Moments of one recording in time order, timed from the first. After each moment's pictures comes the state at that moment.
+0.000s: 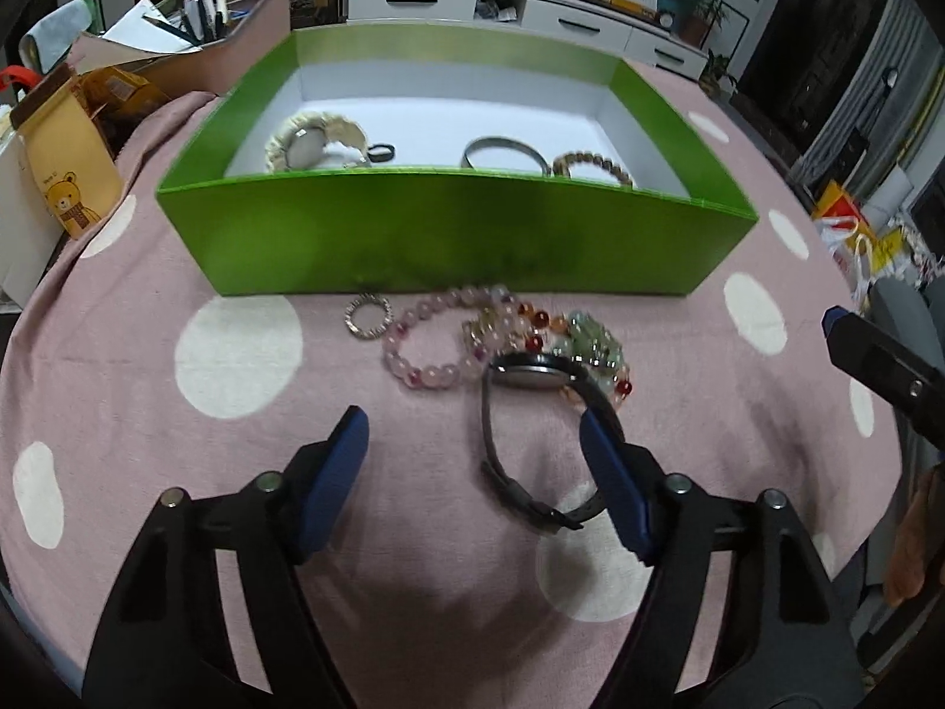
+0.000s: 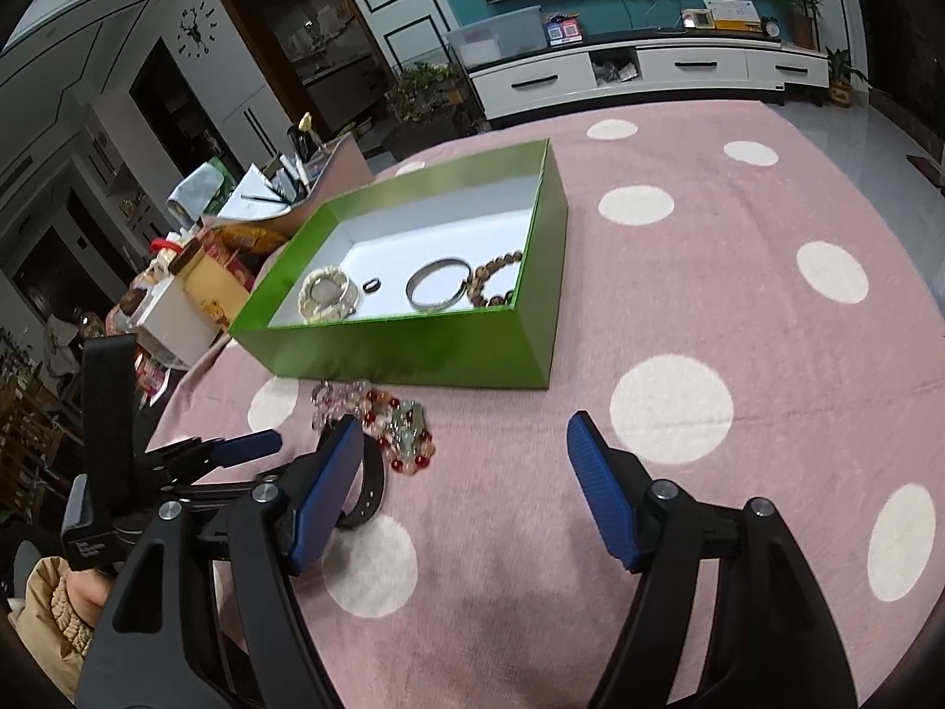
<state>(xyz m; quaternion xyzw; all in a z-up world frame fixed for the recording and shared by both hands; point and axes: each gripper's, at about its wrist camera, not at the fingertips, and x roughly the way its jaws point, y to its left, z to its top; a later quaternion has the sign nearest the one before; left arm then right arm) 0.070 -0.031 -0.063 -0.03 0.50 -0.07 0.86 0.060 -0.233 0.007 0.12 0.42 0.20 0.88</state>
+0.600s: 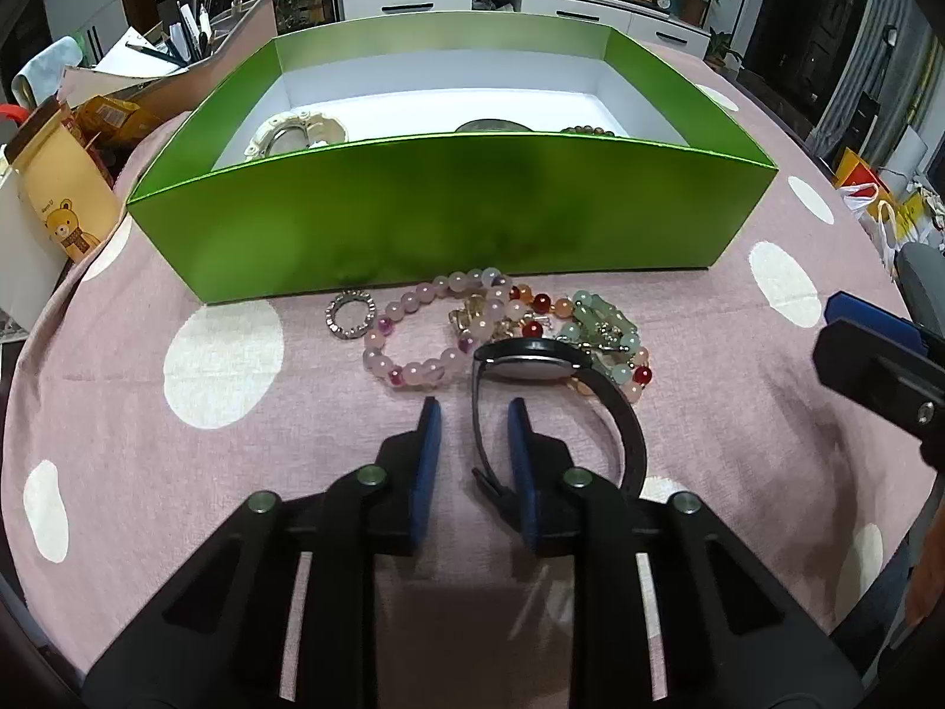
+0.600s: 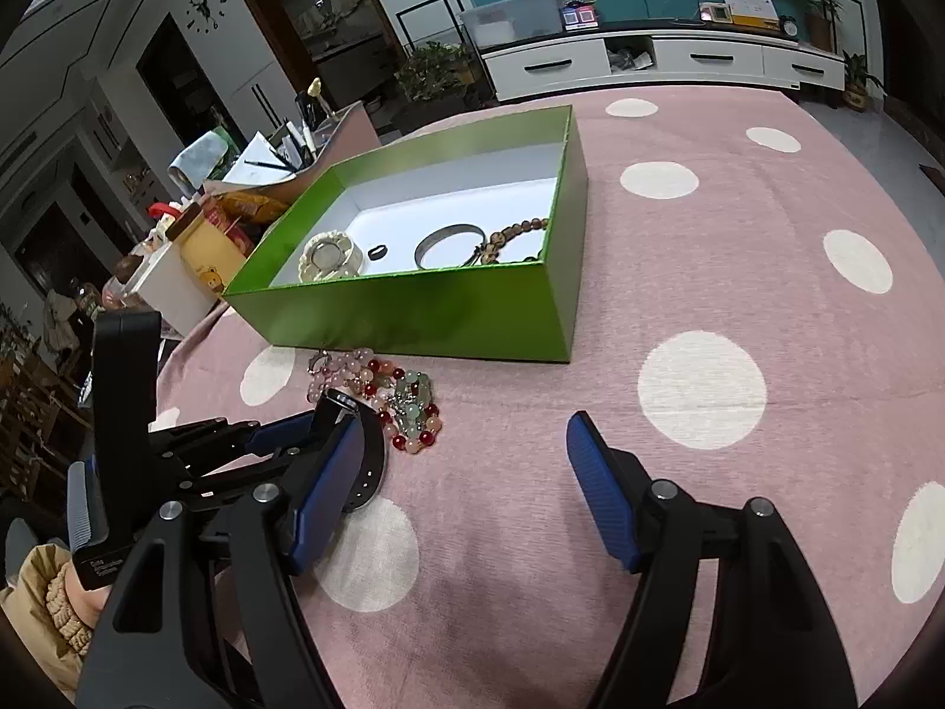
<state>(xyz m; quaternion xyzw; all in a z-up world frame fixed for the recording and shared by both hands) 0.071 -0.048 -0.079 0.01 0.49 -0.05 0.87 0.061 -0.216 -0.010 0.10 0.43 0.21 0.87</state>
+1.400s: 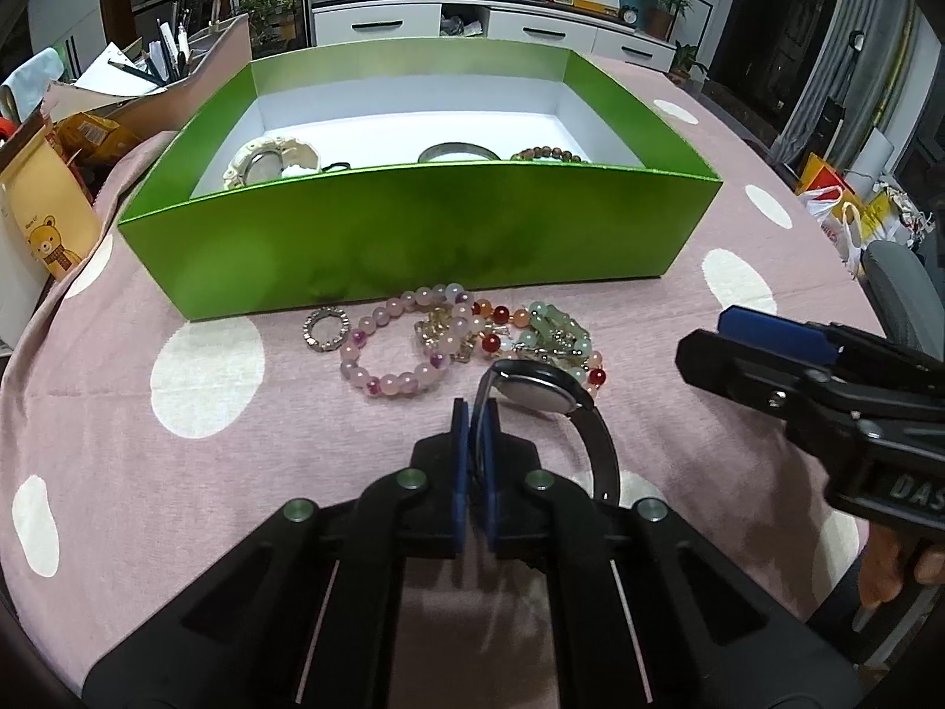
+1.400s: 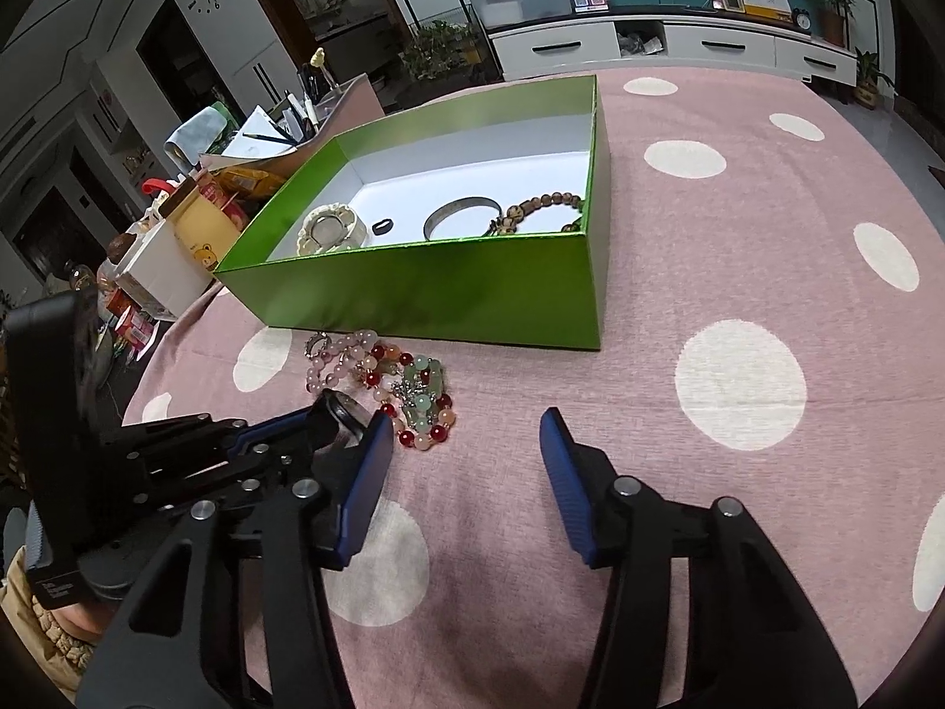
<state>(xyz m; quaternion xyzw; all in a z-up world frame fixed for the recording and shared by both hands) 0.059 -0.047 -0.066 0.00 0.47 -0.10 0.88 0.071 -0.199 -0.024 0.09 0.45 0.22 0.86</state>
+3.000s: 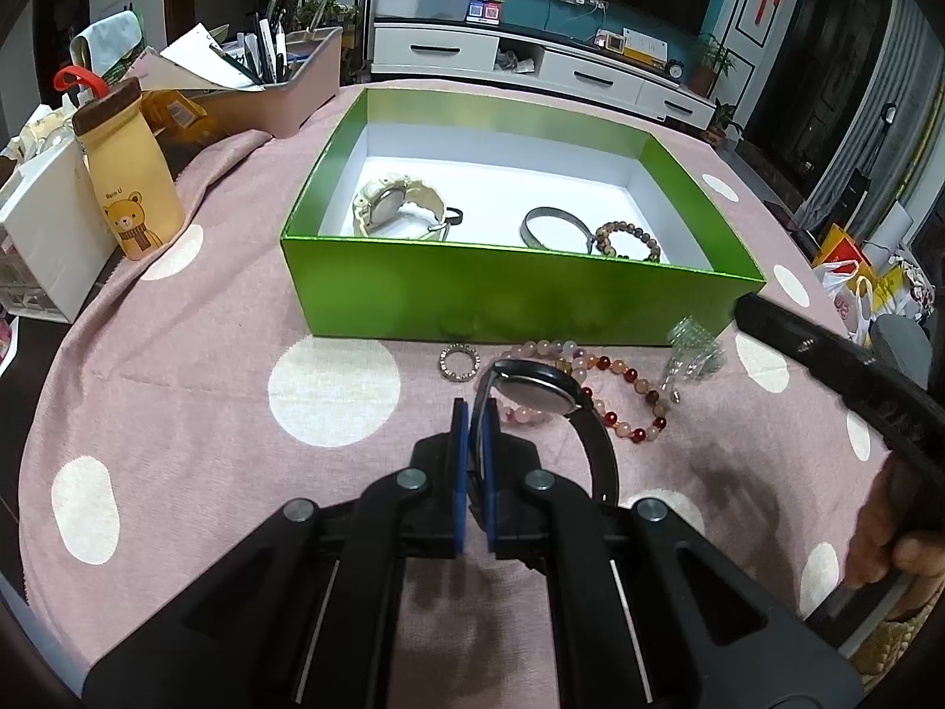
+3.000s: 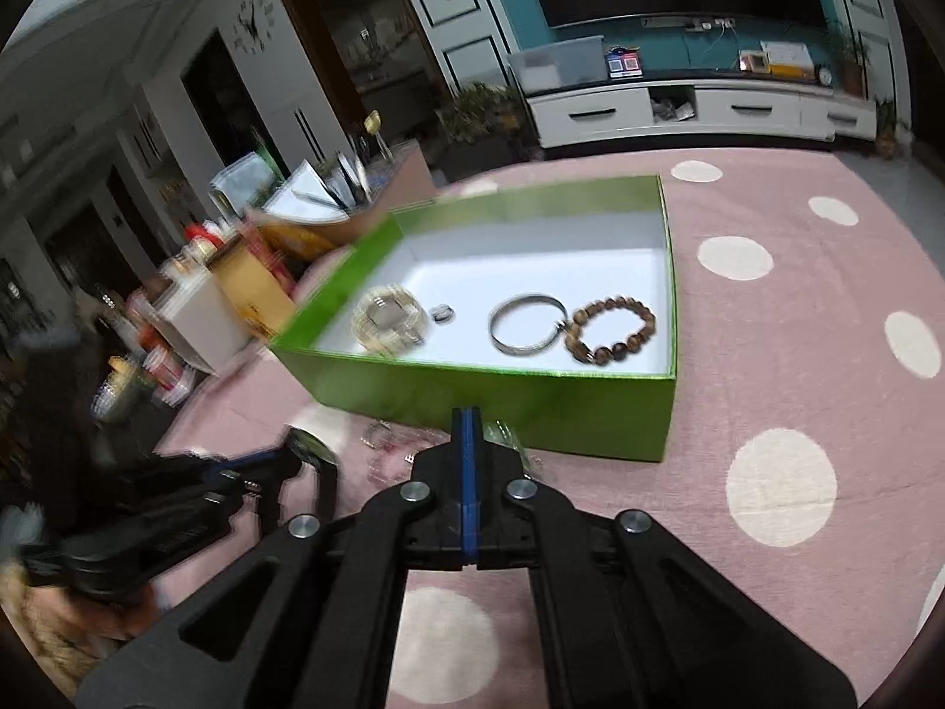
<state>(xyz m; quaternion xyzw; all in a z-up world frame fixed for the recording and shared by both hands) 0.051 0.013 -0.034 -0.05 0.44 -0.05 0.89 0.081 -0.183 0.010 0.11 0.37 0.26 0.89</state>
